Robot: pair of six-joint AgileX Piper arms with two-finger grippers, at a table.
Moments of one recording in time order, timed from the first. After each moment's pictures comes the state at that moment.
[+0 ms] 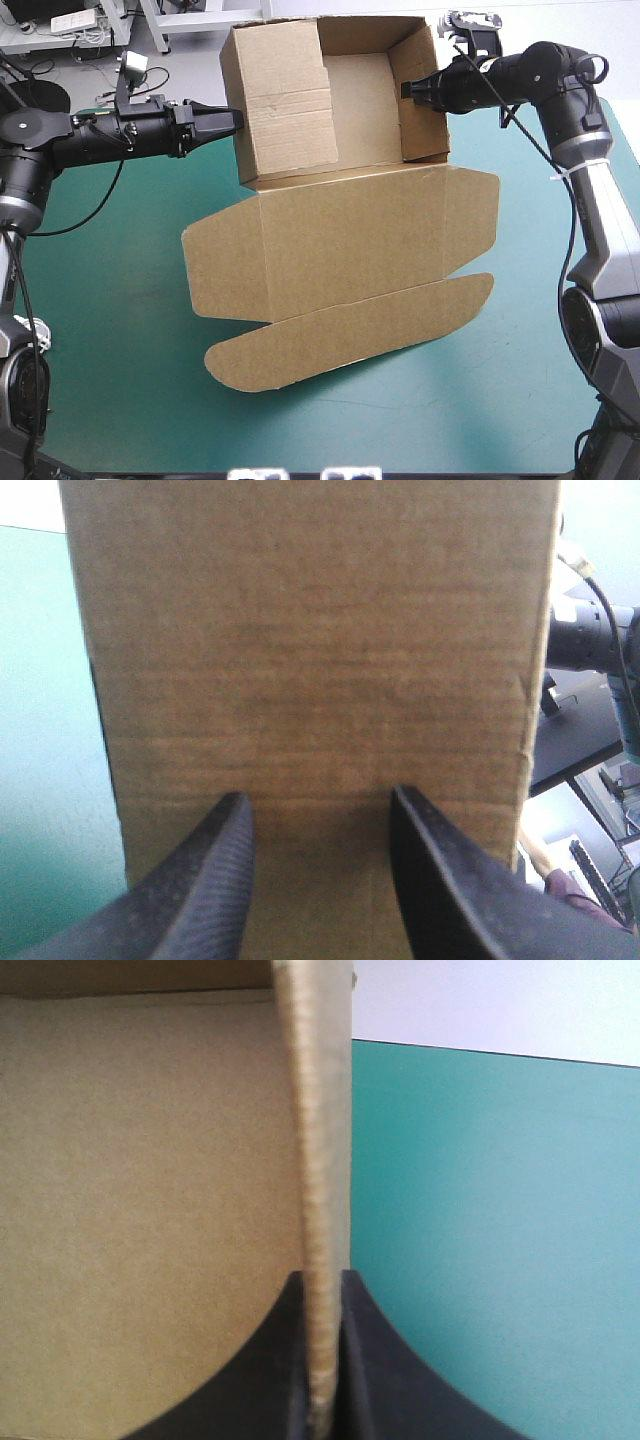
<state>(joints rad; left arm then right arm) 0.08 1.62 -1.62 -1.31 1.22 0.56 0.15 1.90 -2.15 0.45 1.06 -0.15</state>
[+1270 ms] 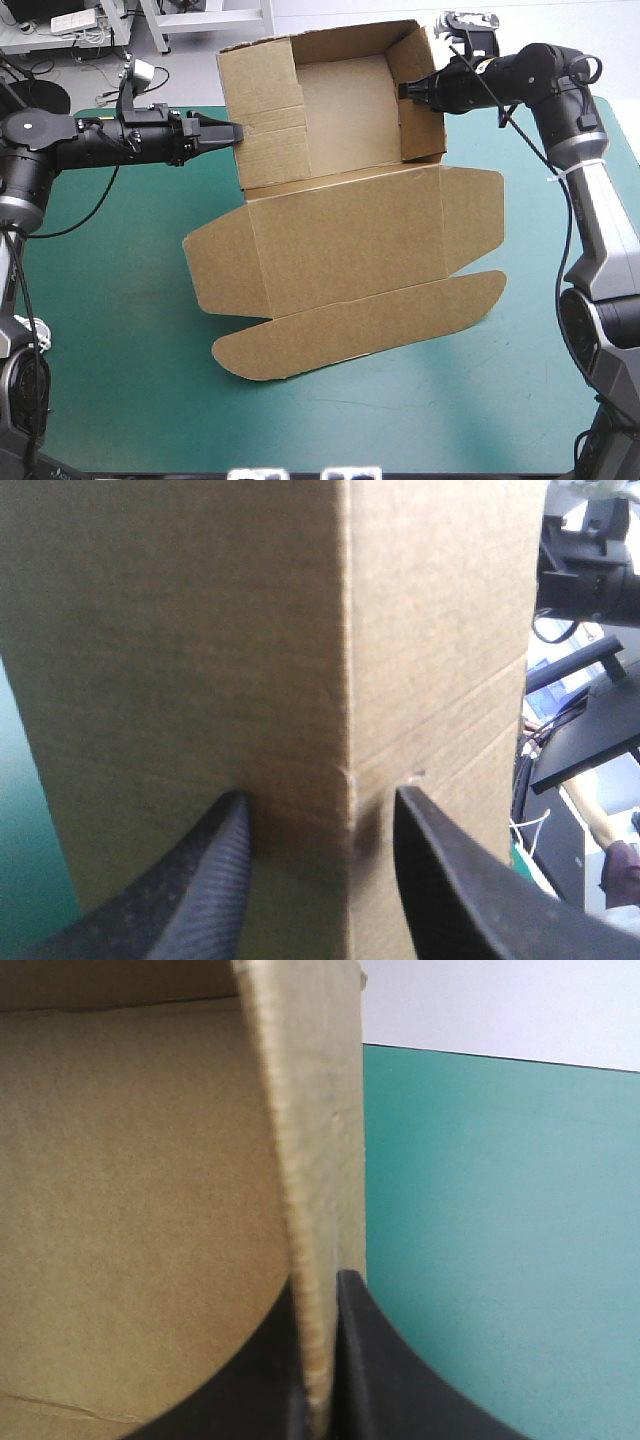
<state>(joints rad) 0.08 1.61 -1.62 -1.19 1.22 0.56 0.17 1.90 -2.15 0.41 1.04 -0.13</state>
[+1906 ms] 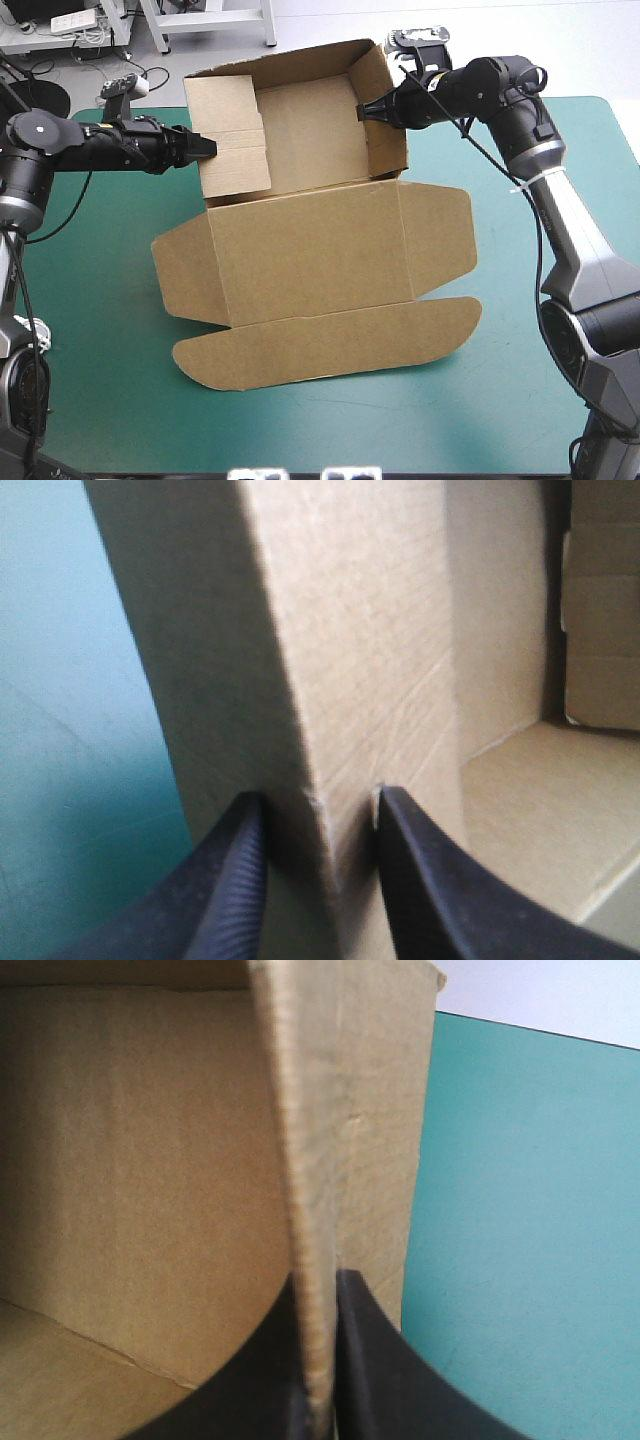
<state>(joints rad) 0.08 1.61 -1.62 -0.84 1.08 0.45 0.32 1.90 -2.15 0.30 1.05 -0.07</state>
